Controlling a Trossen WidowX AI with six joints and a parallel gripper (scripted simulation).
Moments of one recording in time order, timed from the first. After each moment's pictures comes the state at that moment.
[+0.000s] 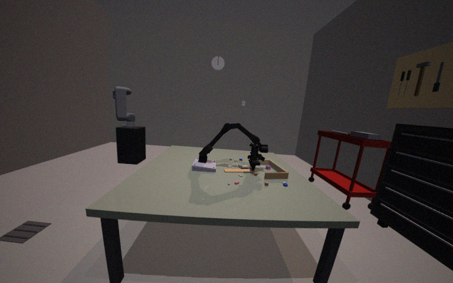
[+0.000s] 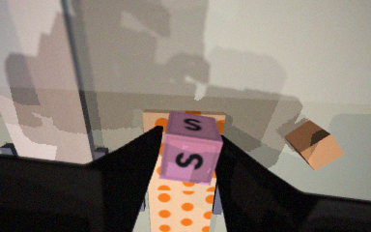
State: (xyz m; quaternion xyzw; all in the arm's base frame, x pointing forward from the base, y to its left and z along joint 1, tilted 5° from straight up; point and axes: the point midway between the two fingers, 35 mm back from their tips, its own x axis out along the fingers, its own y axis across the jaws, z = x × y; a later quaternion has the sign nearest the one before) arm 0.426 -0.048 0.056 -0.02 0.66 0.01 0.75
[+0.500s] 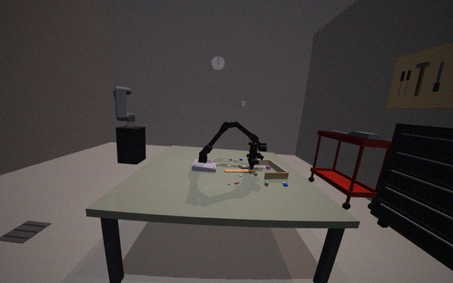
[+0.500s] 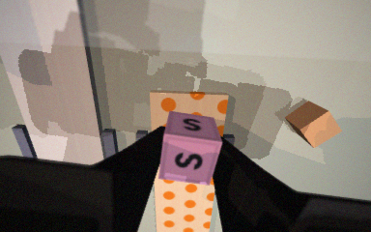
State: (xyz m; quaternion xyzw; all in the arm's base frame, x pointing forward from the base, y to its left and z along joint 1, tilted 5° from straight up) arm 0.414 -0.046 0.066 -0.02 0.66 0.01 0.75
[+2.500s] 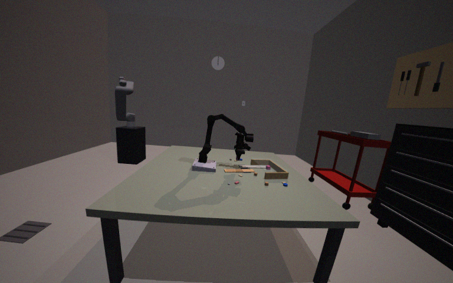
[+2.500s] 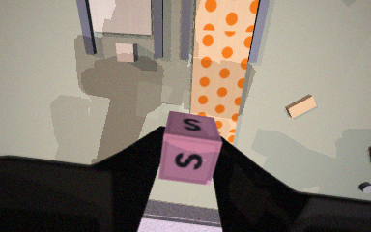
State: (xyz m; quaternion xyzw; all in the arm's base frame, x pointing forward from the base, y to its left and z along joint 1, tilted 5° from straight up) arm 0.293 -0.032 0.116 -0.02 0.67 0.01 0.74
